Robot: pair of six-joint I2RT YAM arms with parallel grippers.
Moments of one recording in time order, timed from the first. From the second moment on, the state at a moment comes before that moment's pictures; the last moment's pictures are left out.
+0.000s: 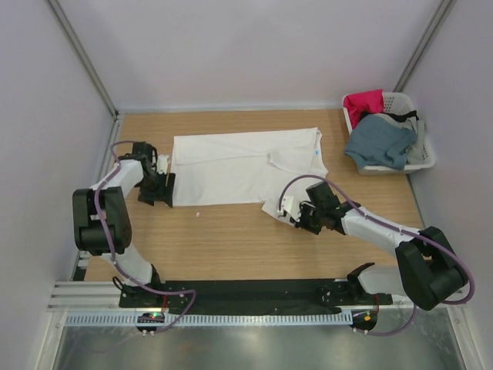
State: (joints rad) left arm 0.07 1.67 1.08 -0.75 0.12 0.15; right arm 0.50 1.27 0.55 -0.32 -0.28 -0.76
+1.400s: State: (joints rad) left arm 0.07 1.80 1.46 -0.97 0.35 0.21; right arm 0.34 1.22 0.91 -0.31 -0.19 -0.63
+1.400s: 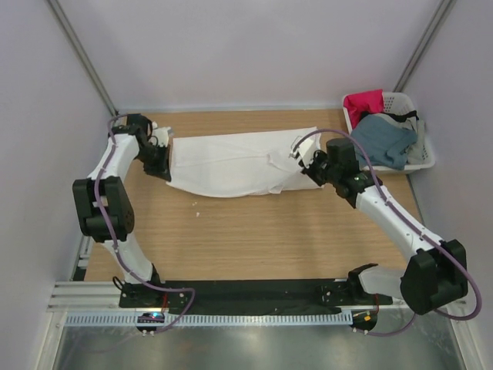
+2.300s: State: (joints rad) left arm 0.06 2.43 2.35 -1.14 0.27 0.19; right arm 0.20 2.19 1.80 -0.18 -0.16 -0.52
